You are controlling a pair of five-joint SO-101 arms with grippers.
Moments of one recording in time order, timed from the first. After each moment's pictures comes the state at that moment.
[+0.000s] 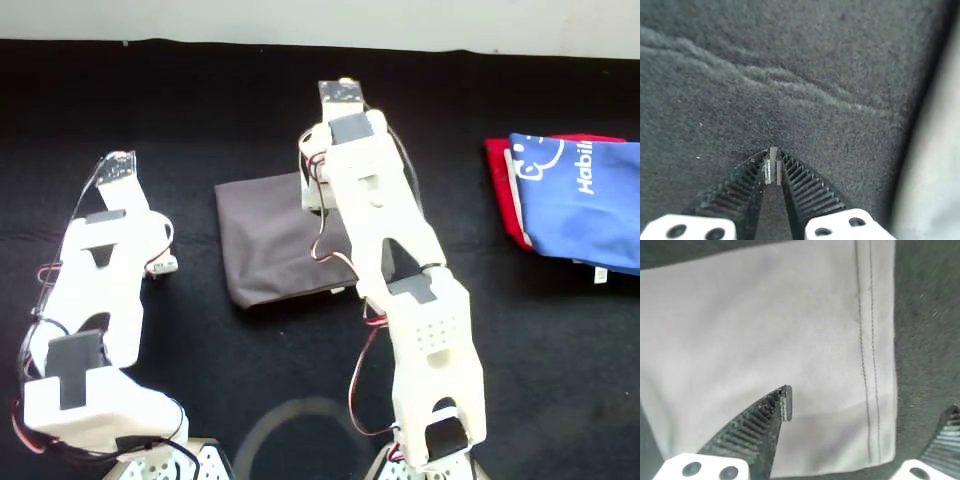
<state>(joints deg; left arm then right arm) -19.7 3.6 35.3 44.2 5.5 -25.2 40.8 -40.0 88.9 -16.3</state>
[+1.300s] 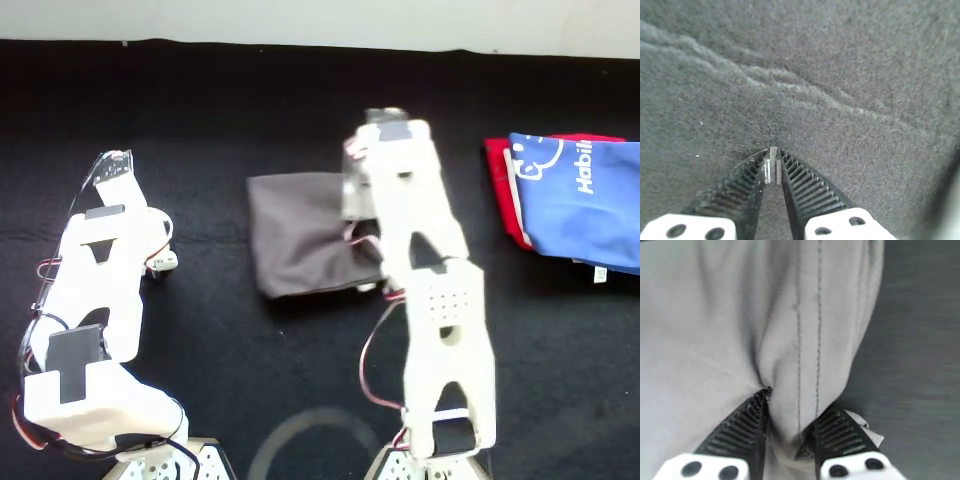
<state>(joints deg) -19.8 4.6 34.1 44.8 6.7 -9.6 54.7 -49.8 96.2 -11.1</state>
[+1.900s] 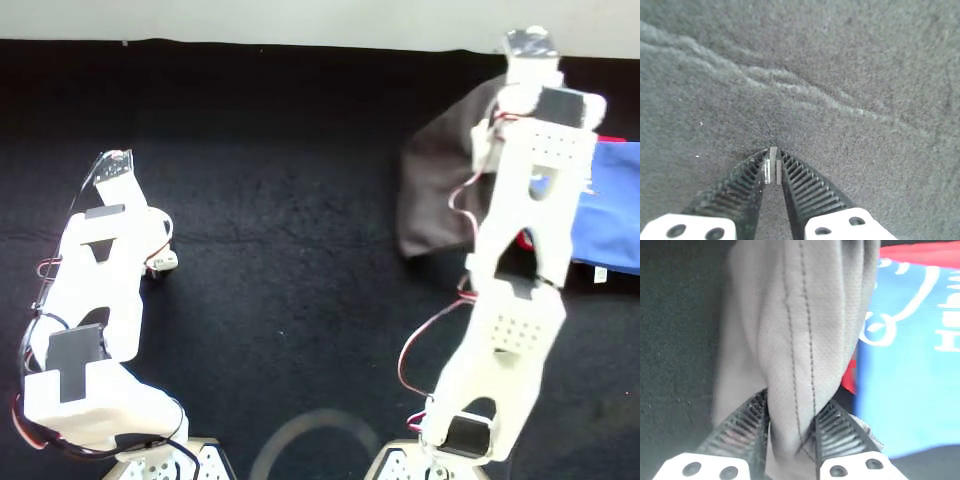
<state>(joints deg) -19.8 4.8 33.7 44.8 6.7 10.0 33.4 -60.2 100.4 14.5</state>
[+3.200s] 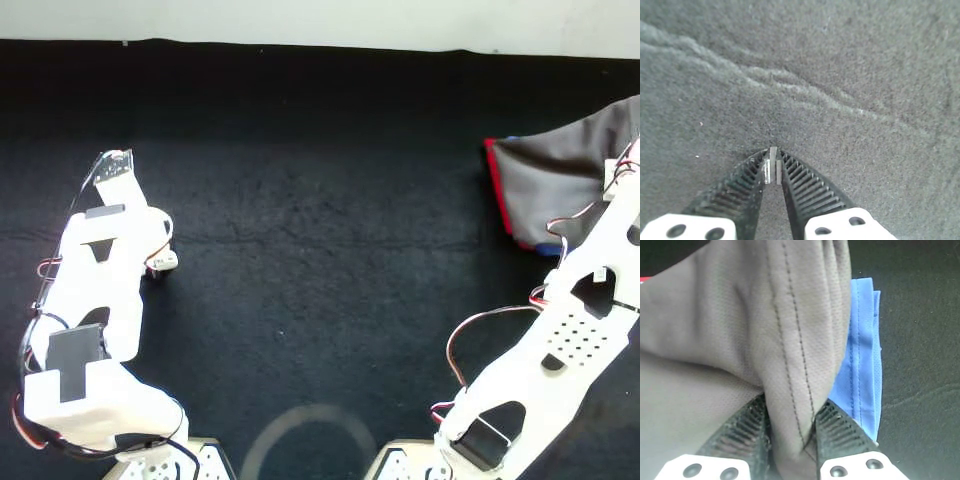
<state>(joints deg) -19.9 4.9 33.7 44.8 6.7 33.5 45.3 -58.1 70.3 32.1</state>
